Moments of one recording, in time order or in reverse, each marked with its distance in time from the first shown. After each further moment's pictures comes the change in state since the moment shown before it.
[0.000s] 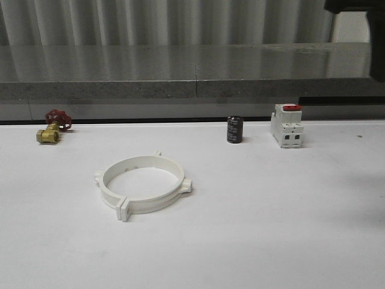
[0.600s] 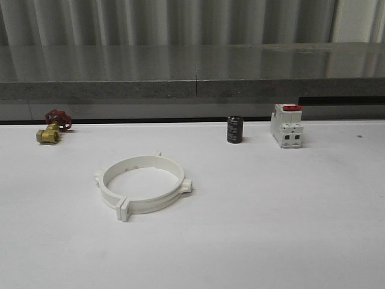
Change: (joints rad) left arm 0.000 0.000 0.000 0.000 0.000 0.000; right arm -0.172 -0.353 0.350 -0.030 -0.183 0.084
